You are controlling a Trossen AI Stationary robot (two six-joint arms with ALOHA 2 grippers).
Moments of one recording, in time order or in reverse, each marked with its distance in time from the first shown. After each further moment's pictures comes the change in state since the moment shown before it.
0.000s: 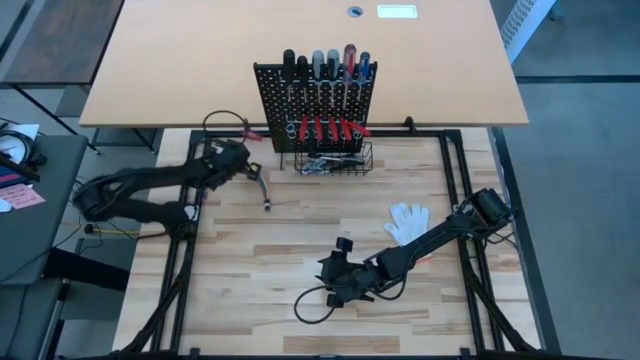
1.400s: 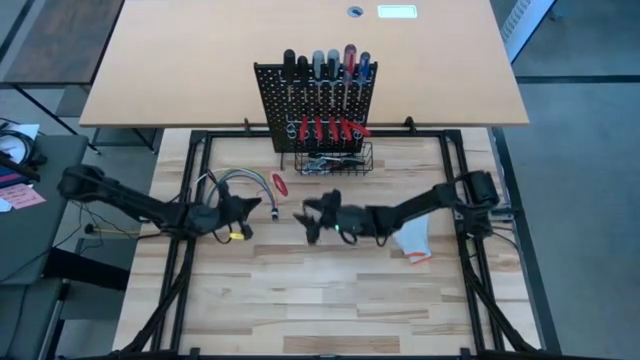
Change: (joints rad) left arm -0.857 -0.428 -0.467 0.592 -0.223 0.236; right arm -0.341 0.000 -0.211 0.749 -0.079 0.139
